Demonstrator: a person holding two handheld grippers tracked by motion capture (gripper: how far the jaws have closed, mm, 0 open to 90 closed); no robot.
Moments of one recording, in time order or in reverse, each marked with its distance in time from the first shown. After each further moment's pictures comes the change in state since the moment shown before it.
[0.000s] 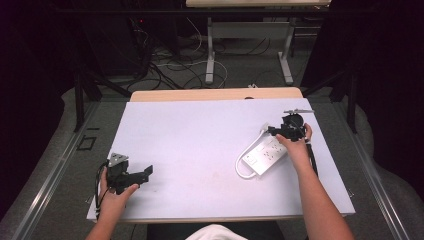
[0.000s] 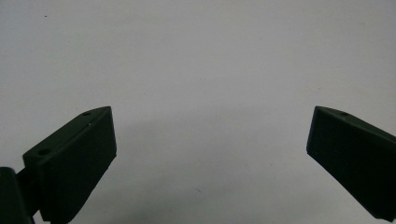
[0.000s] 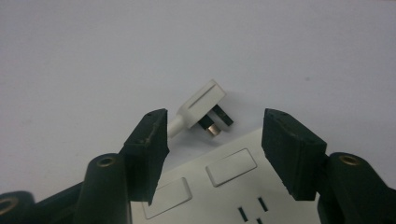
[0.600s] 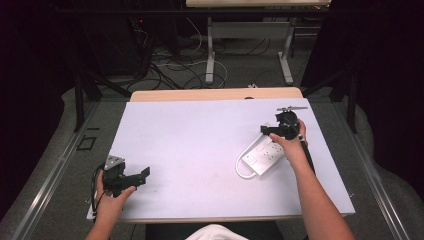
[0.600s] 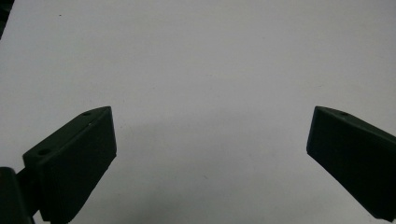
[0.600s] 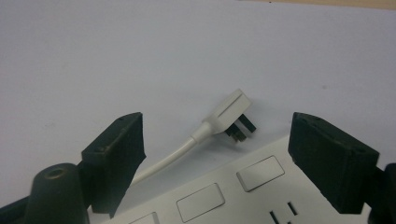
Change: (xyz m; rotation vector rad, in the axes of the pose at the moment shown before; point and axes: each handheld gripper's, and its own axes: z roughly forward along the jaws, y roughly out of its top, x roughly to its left) left arm 0.002 -0.004 -0.010 -0.010 0.012 -0.006; right arm 0.026 0.013 -0.005 0.023 -0.016 -0.002
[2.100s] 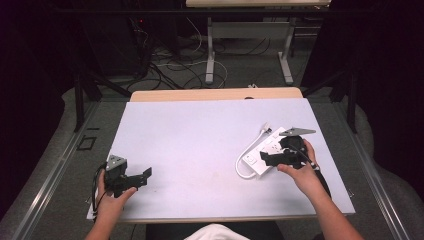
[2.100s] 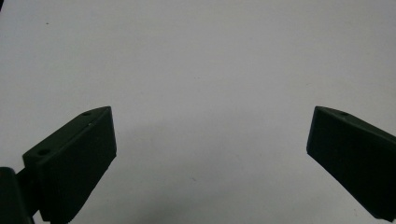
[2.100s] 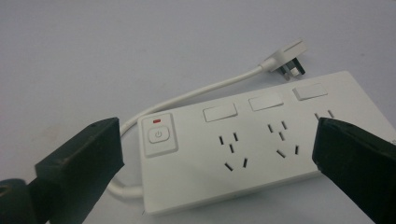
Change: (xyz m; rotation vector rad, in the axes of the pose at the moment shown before) left arm -0.006 0.001 -0.001 -0.010 -0.020 0.035; right arm 0.037 -0.053 -0.081 0.008 0.103 -0.171
